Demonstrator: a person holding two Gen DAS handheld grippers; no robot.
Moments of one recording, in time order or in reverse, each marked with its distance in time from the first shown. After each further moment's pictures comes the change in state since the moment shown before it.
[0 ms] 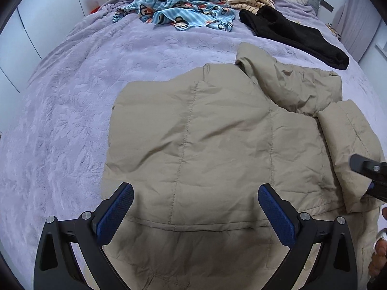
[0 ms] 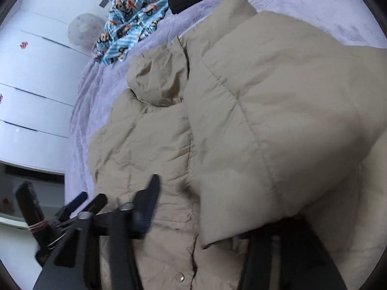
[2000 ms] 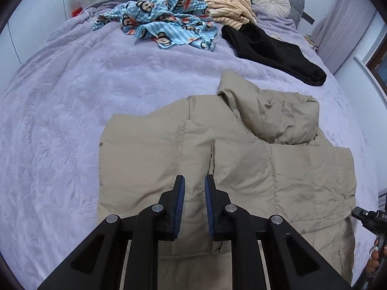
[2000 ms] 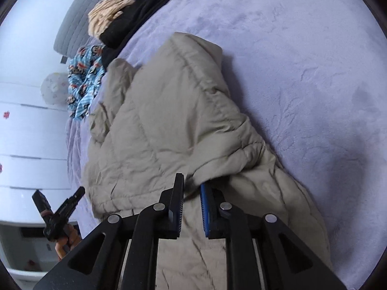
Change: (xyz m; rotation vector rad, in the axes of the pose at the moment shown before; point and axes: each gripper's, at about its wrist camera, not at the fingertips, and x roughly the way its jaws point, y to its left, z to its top) left arm -0.016 0.018 0.039 0.019 -0.038 -0.189; right arm -0.135 -0.125 -0.046 0.254 -0.149 -0.099
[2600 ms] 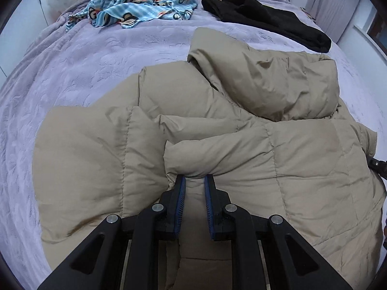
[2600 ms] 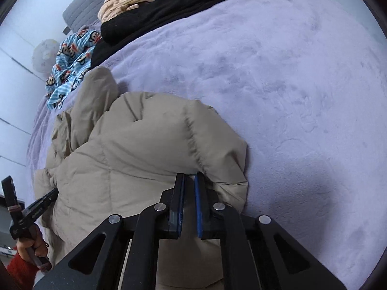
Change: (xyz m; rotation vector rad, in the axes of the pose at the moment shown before) left arm 0.091 -0.042 -0.004 0.126 0.071 0.079; right arm 0.061 0.008 0.082 -0.226 -0.094 -0.210
